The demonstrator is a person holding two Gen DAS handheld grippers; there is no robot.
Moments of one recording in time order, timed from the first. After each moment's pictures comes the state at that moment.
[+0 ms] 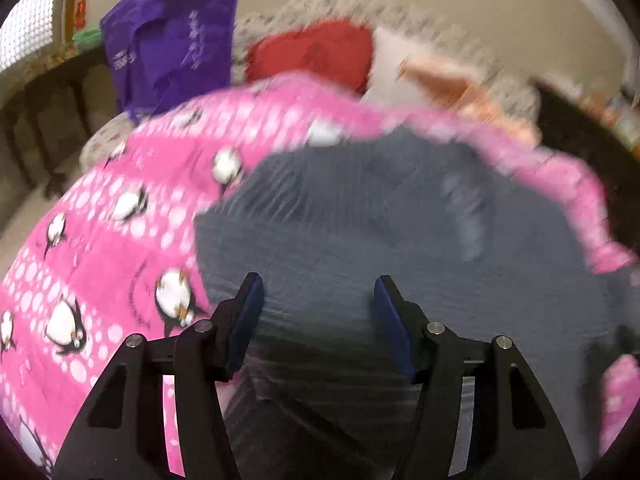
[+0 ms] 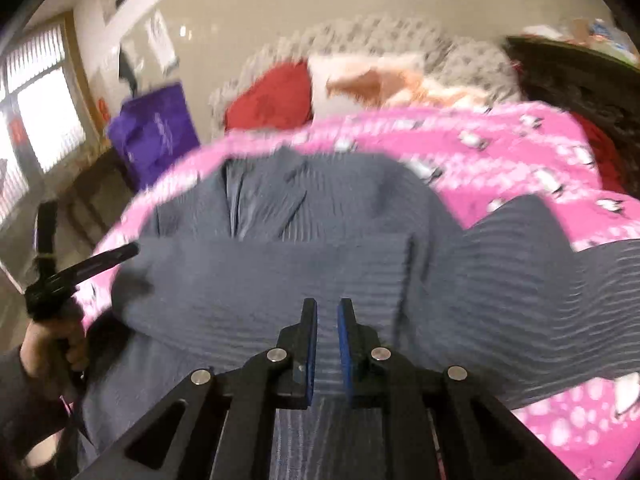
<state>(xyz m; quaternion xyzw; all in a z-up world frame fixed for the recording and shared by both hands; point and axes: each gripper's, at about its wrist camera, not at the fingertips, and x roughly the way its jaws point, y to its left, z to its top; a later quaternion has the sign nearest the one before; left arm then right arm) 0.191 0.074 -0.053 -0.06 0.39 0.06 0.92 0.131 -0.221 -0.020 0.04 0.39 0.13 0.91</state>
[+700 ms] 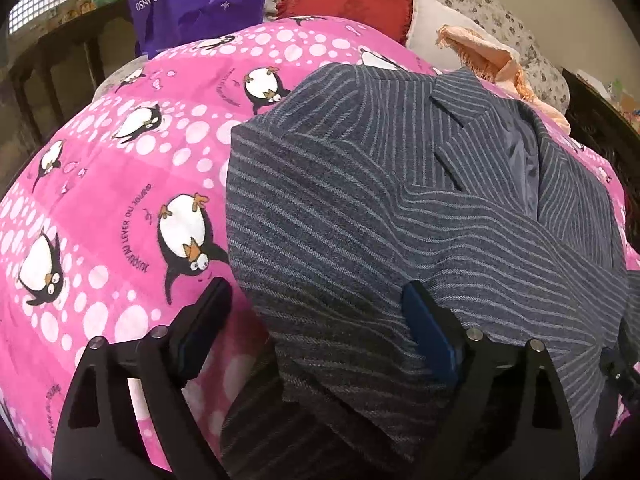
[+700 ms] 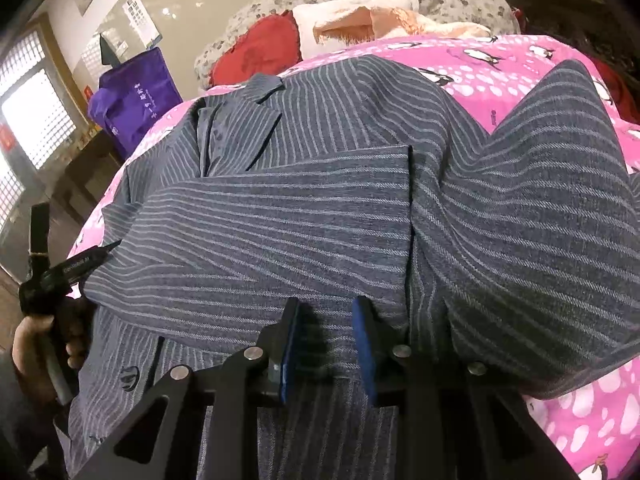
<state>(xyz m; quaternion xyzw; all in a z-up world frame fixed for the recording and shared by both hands) 0.193 0.097 -0.088 -0.11 0.43 0.08 0.89 0.152 -0.228 -0.081 0.08 0.44 0.13 0.88</state>
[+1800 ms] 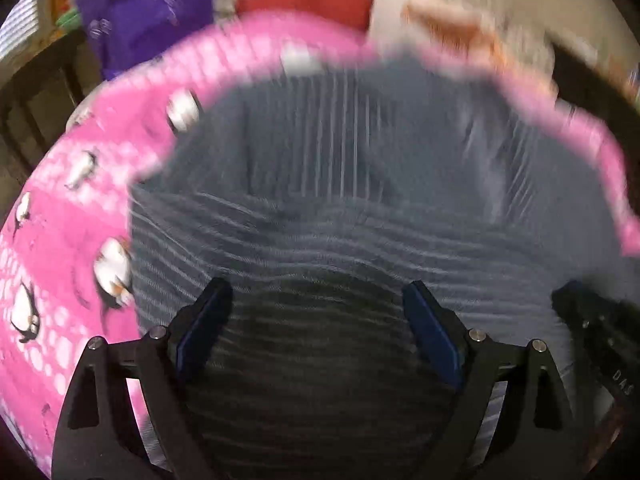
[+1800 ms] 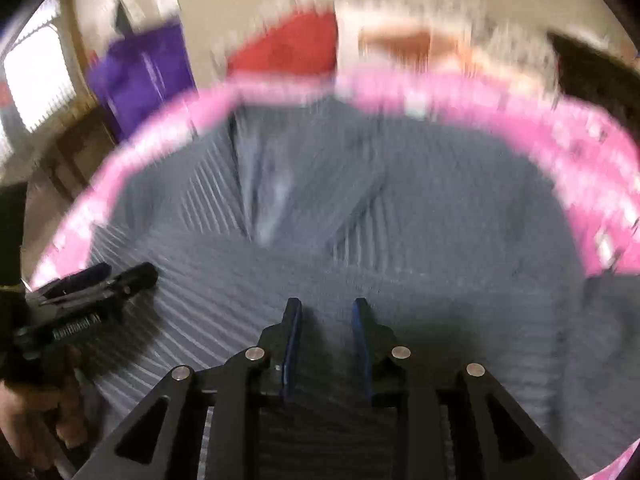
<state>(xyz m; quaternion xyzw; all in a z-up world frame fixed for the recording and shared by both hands) 0.225 0.040 -0.082 -0.04 0.46 0.06 0.88 0.232 -0.120 -0.073 0.00 0.47 0.11 0.87</state>
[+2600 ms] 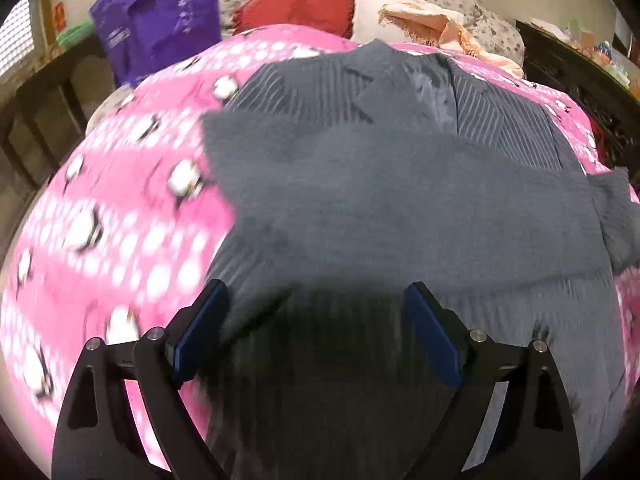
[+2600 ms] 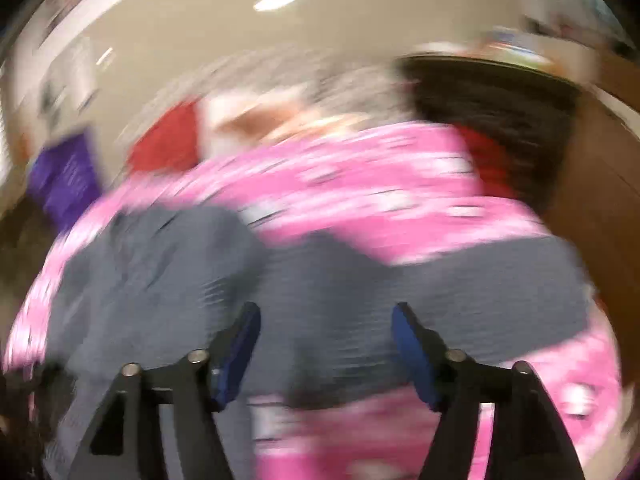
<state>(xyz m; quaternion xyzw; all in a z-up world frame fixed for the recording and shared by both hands) 0.100 0.048 -0.064 -0.03 0.45 0.03 0.89 0.083 -0.354 0.026 0.08 0.32 -0.09 0.94</state>
